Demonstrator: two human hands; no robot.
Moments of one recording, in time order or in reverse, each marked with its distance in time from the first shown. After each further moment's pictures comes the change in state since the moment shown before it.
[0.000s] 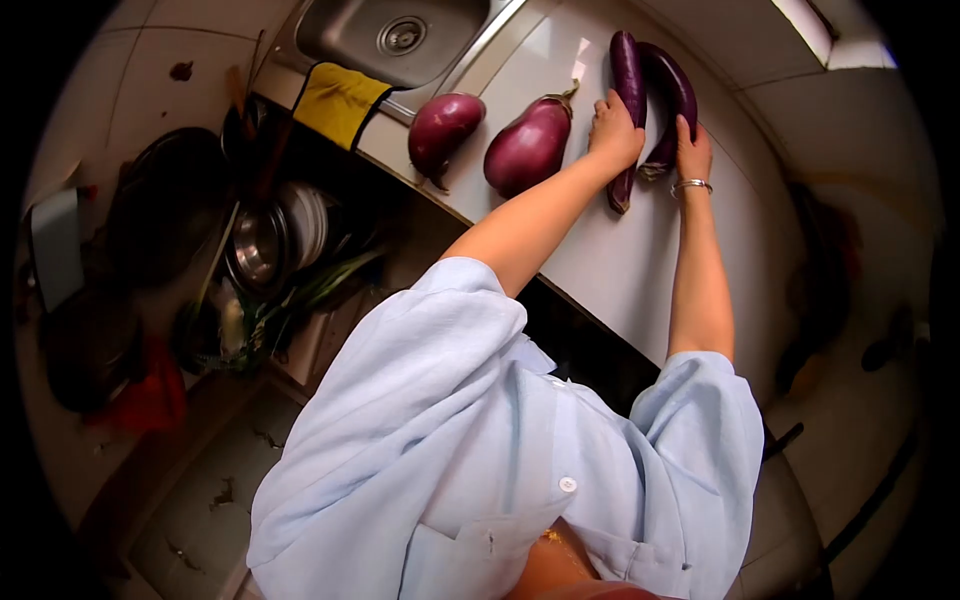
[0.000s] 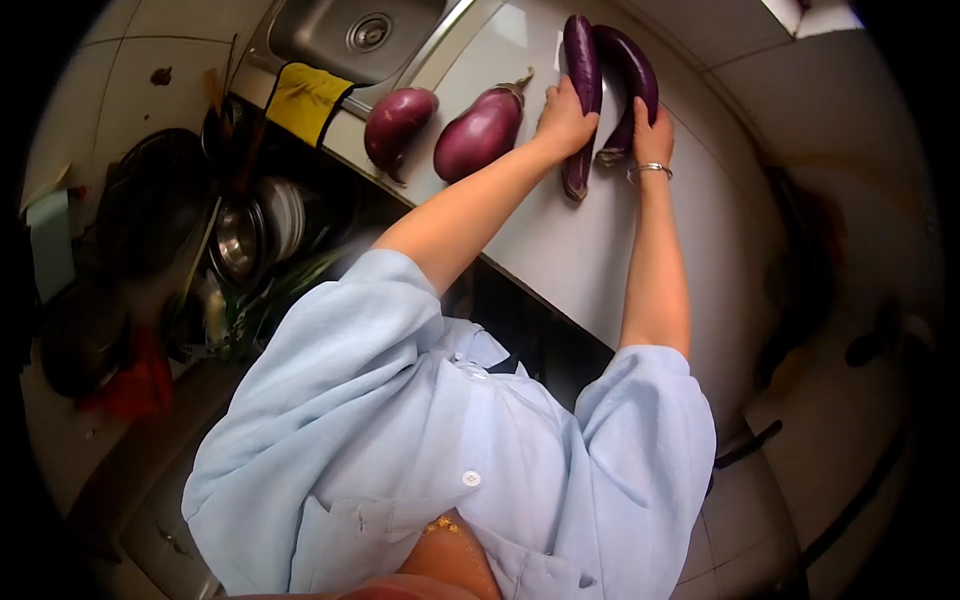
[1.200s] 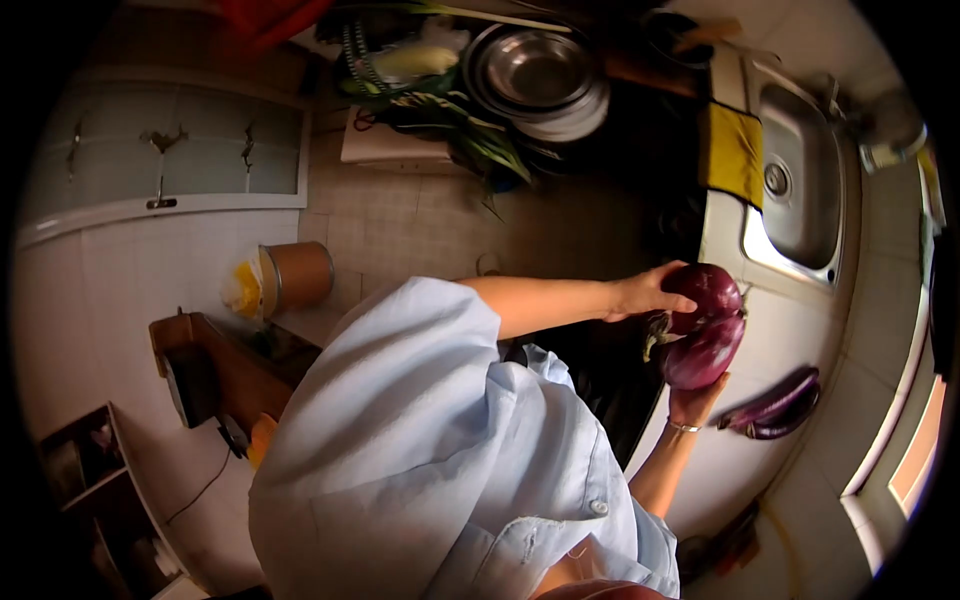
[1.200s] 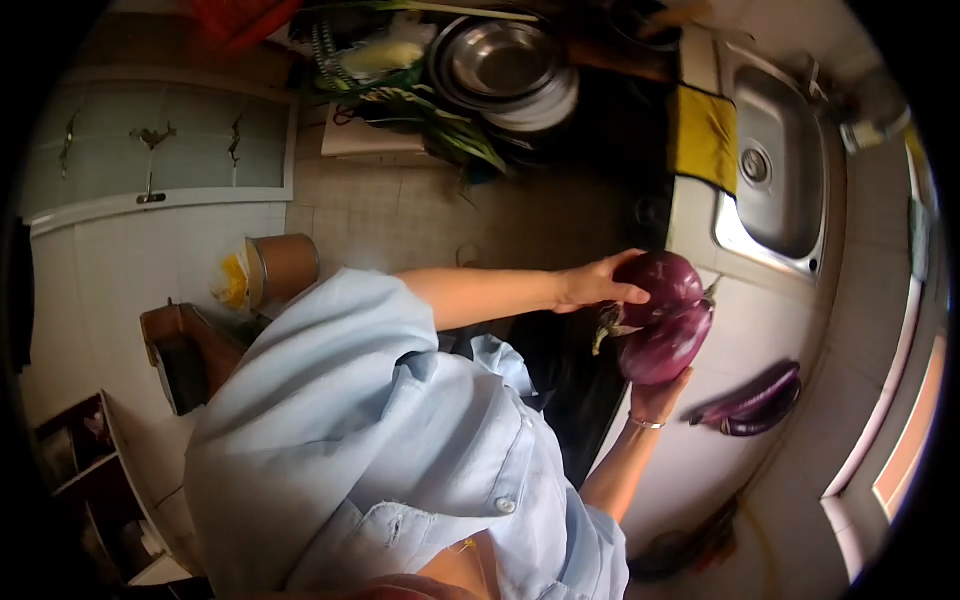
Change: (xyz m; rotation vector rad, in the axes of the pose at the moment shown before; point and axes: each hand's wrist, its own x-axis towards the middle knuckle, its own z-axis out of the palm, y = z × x) left_hand -0.258 -0.162 -0.260 -1.387 0.053 -0.099; right_hand -0.255 -0.159 0.055 1.056 -1.164 0.553
